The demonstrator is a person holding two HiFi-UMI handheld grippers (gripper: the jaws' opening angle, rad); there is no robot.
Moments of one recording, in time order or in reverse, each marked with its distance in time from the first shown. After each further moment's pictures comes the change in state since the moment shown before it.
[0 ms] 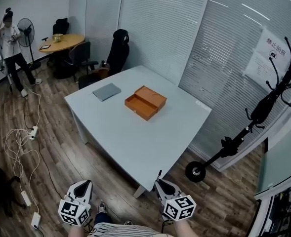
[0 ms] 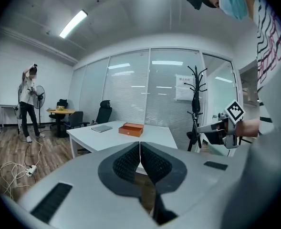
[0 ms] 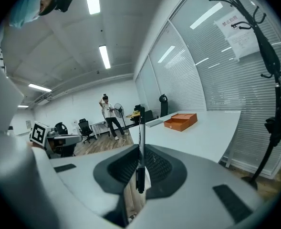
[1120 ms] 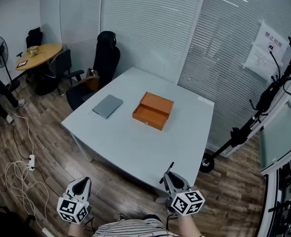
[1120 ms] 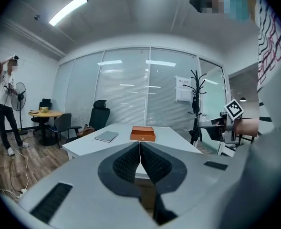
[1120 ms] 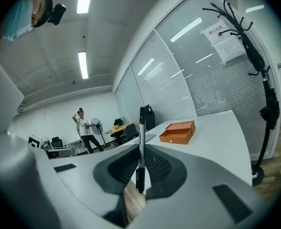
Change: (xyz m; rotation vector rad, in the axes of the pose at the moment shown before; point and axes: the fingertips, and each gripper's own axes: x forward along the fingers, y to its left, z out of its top) left arm 0.097 0.261 0.057 0.059 0.013 -0.190; right arm 0.191 0.058 0.078 0.154 -0.178 -0.261
